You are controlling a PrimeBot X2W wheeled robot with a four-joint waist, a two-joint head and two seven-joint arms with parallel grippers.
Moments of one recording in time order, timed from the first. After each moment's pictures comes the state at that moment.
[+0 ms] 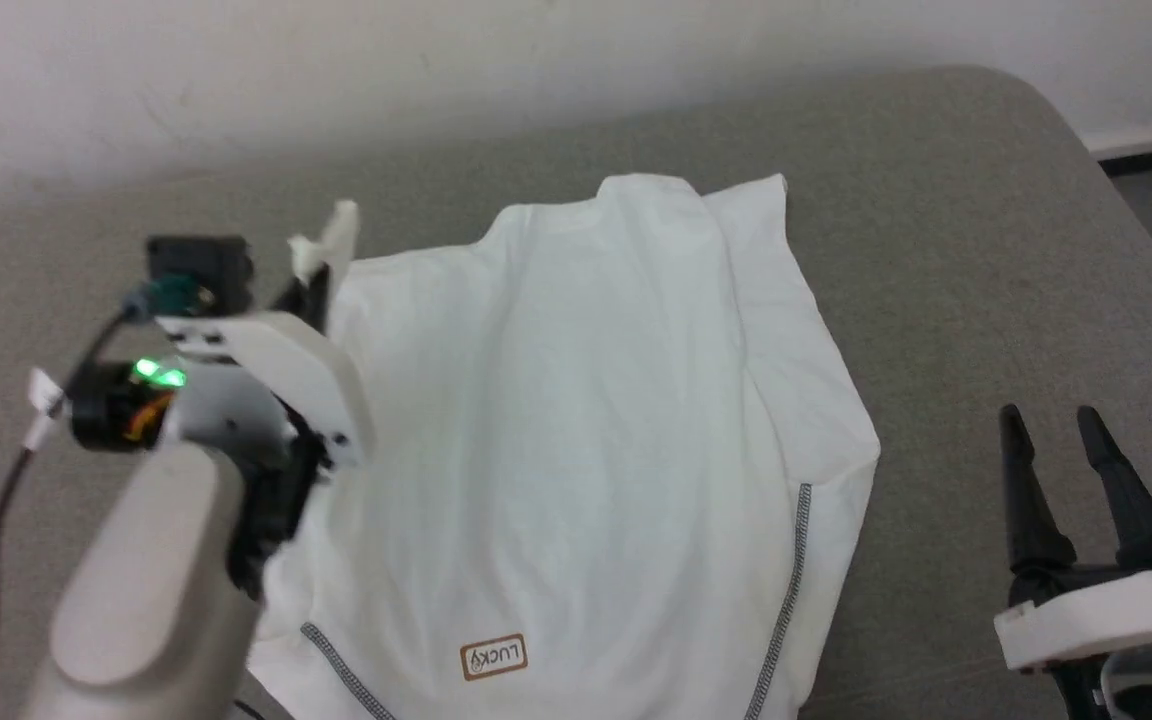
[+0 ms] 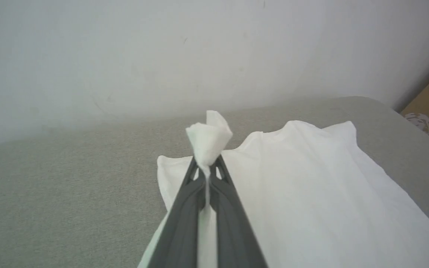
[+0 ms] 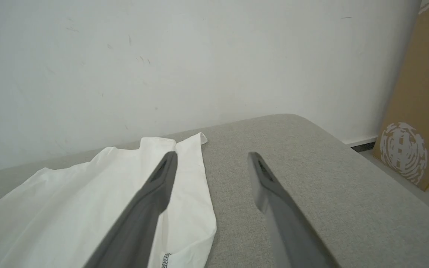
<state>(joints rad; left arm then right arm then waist) -0.50 0.40 -0.33 0.15 -0.51 0.21 0.33 0.04 -0.05 -0.11 -0.11 0.26 0.13 -0.06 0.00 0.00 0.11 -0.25</state>
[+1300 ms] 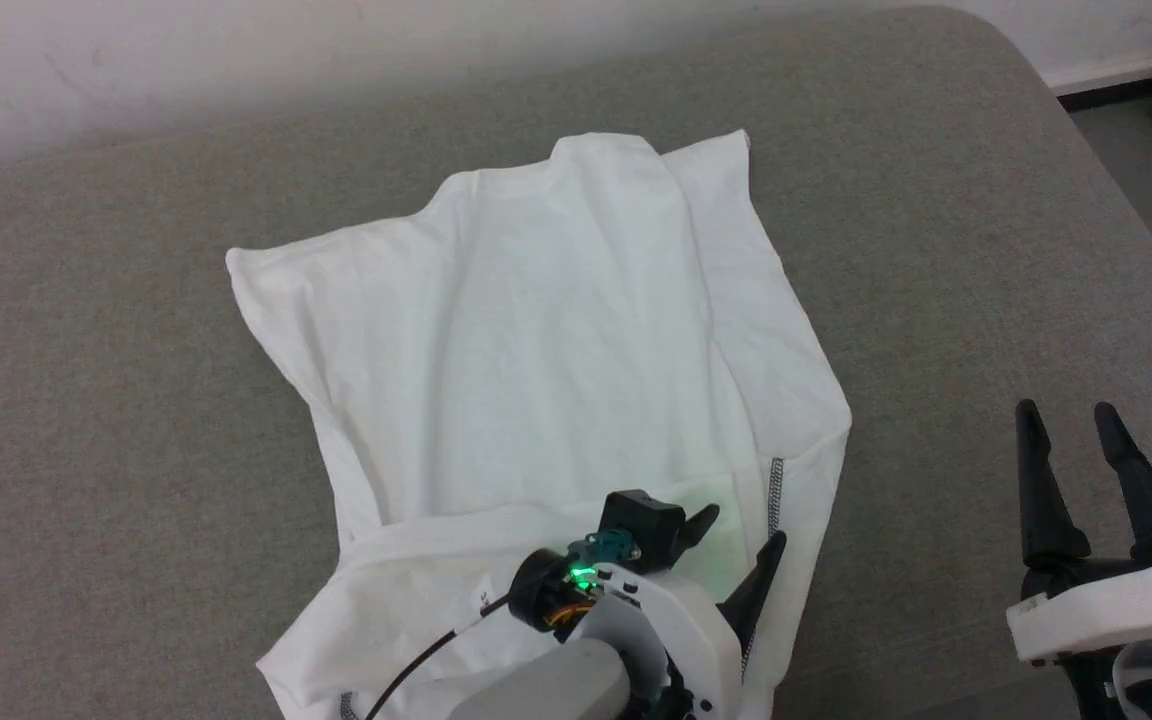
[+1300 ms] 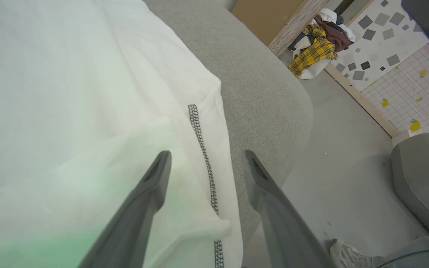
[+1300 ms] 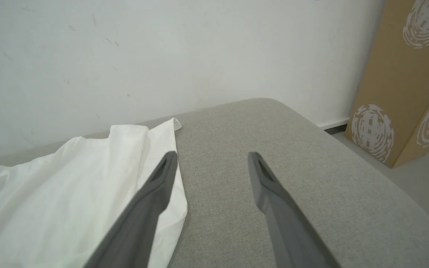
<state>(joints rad) -0.51 0.05 -1.08 0.55 -0.90 0.14 -0.17 0.04 -0.05 -0.14 -0.11 0.27 0.13 -0.05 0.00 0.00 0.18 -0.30</state>
